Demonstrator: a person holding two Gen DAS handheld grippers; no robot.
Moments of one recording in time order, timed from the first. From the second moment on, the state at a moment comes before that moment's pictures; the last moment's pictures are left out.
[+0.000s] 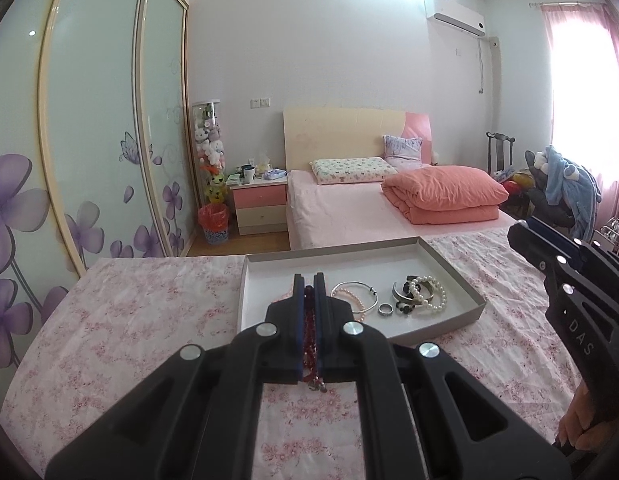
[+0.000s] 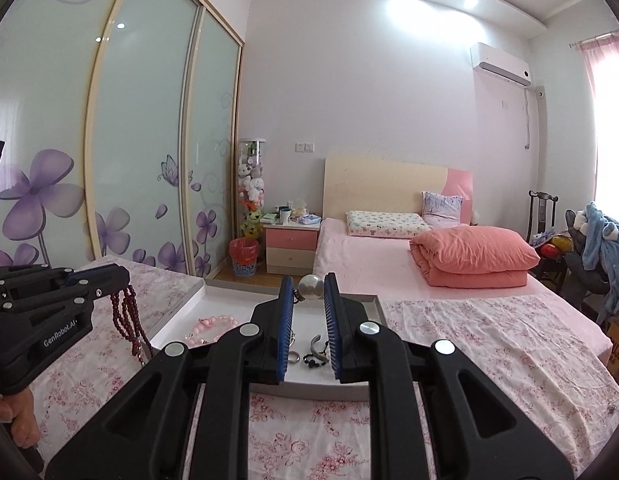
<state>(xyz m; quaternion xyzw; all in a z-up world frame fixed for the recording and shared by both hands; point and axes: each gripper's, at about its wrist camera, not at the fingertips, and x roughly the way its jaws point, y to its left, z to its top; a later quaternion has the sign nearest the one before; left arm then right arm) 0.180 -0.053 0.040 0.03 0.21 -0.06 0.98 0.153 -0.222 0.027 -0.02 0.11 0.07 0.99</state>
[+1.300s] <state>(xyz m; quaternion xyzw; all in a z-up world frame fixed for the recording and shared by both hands) 0.314 -0.060 -0.007 -0.02 0.28 -0.10 0.95 0.280 -0.221 -0.026 0.02 0.23 0.10 0.97</state>
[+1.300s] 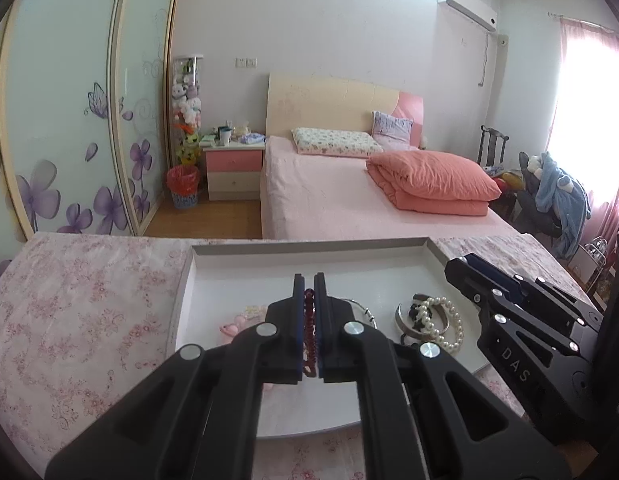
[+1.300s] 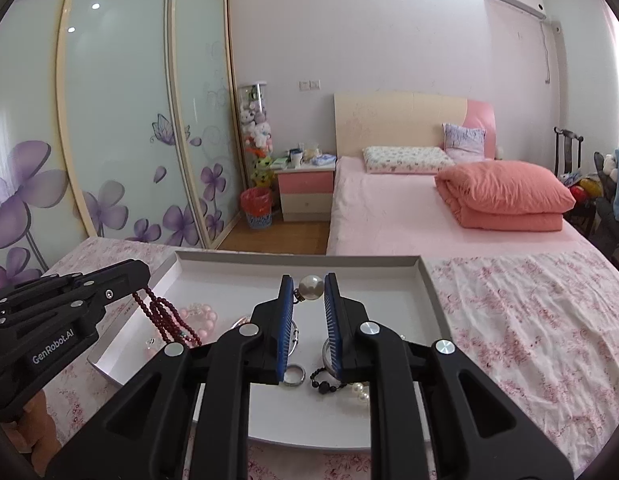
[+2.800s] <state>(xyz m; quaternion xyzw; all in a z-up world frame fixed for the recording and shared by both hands) 0.110 0.005 0.022 0.00 0.20 0.02 0.98 0.110 -0.230 0.001 0.03 0.19 0.05 0.98</state>
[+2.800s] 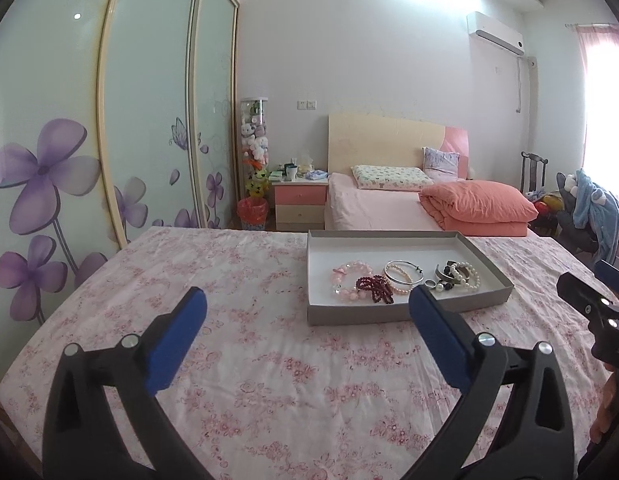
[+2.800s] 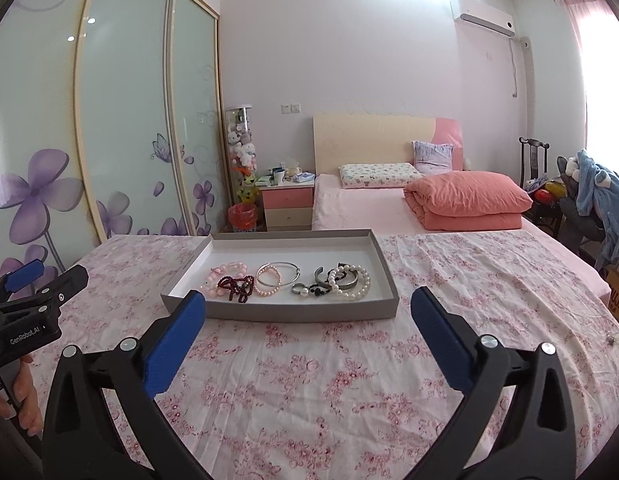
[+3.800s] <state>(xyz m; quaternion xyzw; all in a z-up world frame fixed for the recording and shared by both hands) 0.094 -0.010 0.008 0.02 0.18 -0.01 0.98 0.092 -0.235 -0.010 0.04 0.19 0.07 0.98</state>
